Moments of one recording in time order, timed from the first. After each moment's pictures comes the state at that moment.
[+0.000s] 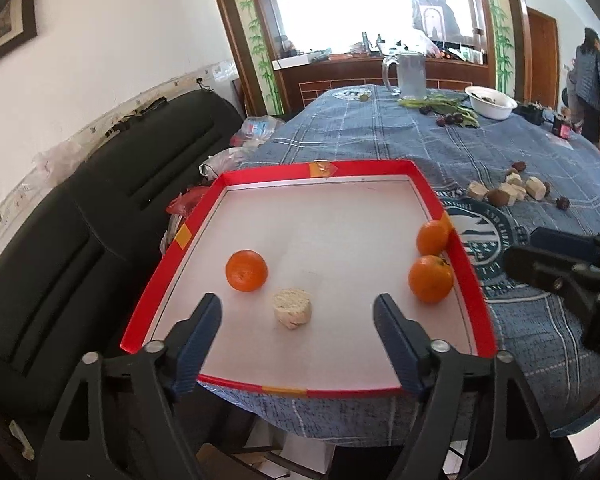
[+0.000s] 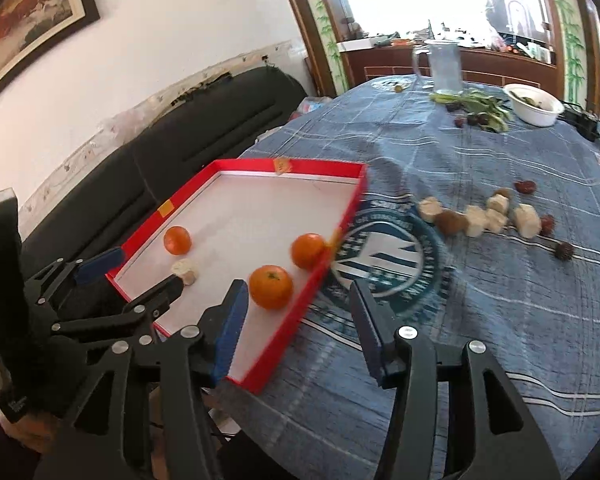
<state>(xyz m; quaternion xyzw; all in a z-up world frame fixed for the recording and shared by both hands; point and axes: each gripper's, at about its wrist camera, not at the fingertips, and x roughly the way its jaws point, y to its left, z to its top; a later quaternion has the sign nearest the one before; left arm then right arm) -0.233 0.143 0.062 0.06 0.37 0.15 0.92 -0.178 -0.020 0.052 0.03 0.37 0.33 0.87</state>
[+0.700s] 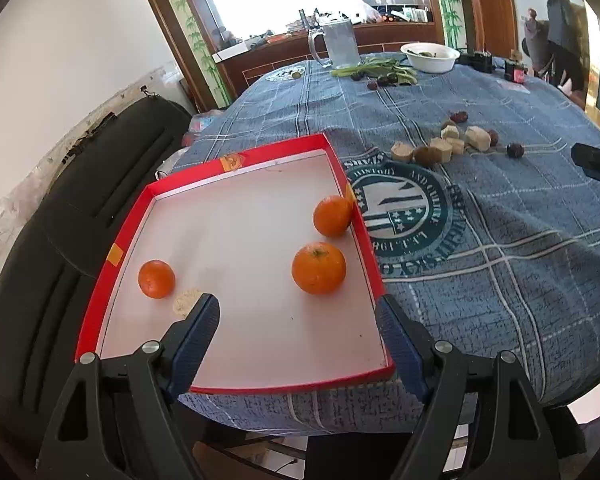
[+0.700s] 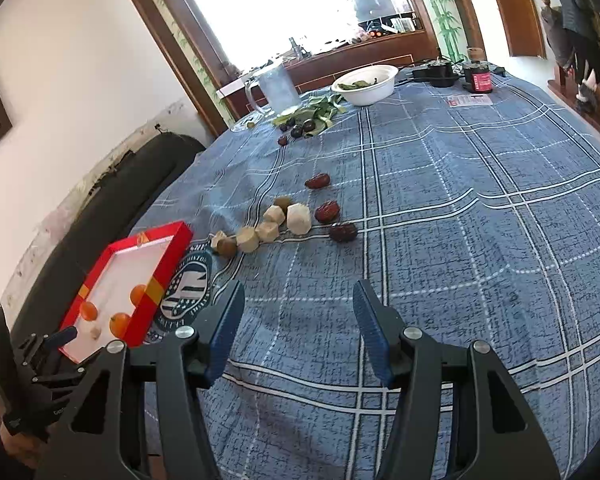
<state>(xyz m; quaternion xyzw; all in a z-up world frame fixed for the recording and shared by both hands) -0.218 0.081 0.054 0.11 0.41 0.08 0.90 -0.140 -0.203 0.039 0.16 0.36 0.18 0.90</state>
